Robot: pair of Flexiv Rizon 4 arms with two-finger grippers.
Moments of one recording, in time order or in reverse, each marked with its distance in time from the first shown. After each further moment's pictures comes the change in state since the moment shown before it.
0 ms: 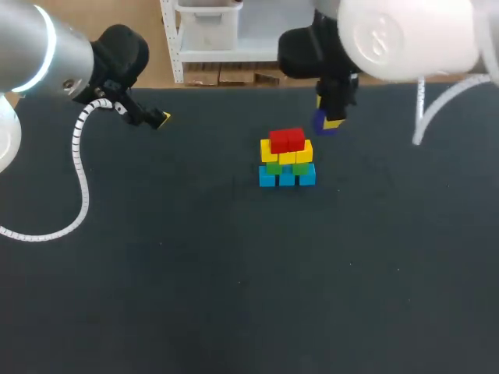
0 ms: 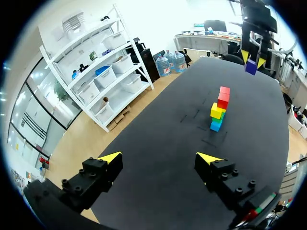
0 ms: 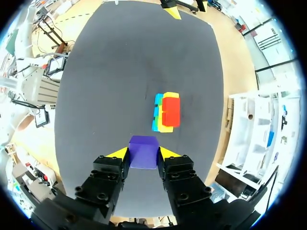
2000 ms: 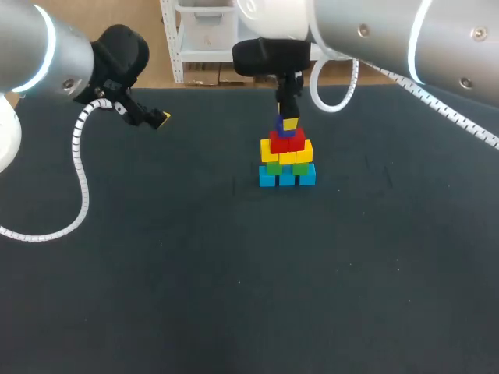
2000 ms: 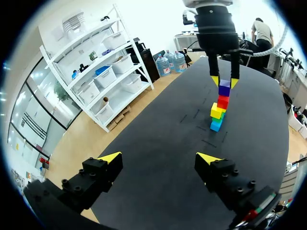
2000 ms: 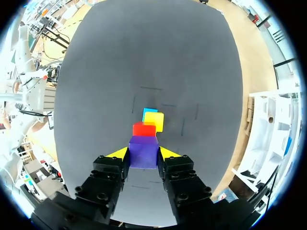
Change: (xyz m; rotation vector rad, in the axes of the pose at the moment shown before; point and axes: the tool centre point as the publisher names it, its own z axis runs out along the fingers) left arm 0.000 0.000 0.000 0.000 0.000 0.000; right arm -0.042 -0.062 0.064 -0.205 0.036 0.016
